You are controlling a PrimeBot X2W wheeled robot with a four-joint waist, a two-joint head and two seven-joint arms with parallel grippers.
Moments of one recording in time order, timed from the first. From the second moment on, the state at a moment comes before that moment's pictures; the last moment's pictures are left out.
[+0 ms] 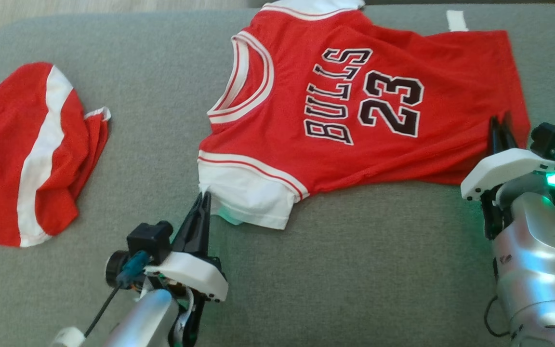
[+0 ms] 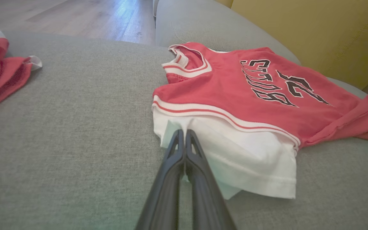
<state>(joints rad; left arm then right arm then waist) -0.31 0.18 -0.61 0.44 -0.61 0.09 -0.19 -0.69 -0.06 -0.35 1.04 -0.11 0.12 -0.20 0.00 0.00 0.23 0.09</state>
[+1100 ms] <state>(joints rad) -0.68 0.35 -0.33 -0.14 -0.65 0.21 -0.12 -0.61 -0.26 0.06 -0.02 0.15 0.12 -0.02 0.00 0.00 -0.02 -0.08</state>
